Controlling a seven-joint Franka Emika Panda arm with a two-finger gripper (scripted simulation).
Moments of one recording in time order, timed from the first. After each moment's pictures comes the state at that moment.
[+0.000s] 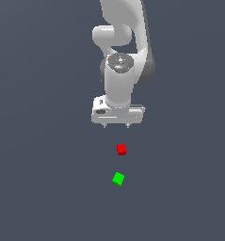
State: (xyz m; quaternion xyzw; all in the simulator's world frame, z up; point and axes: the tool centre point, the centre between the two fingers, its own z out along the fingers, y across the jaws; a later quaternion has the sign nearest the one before) arm -0.015 0.019 0.171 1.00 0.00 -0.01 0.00
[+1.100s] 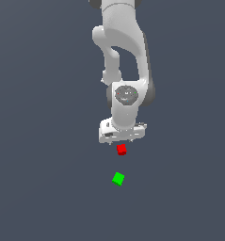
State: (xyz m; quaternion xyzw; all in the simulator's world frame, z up) arm 0.019 0.042 0.090 1.00 0.07 0.00 0.00
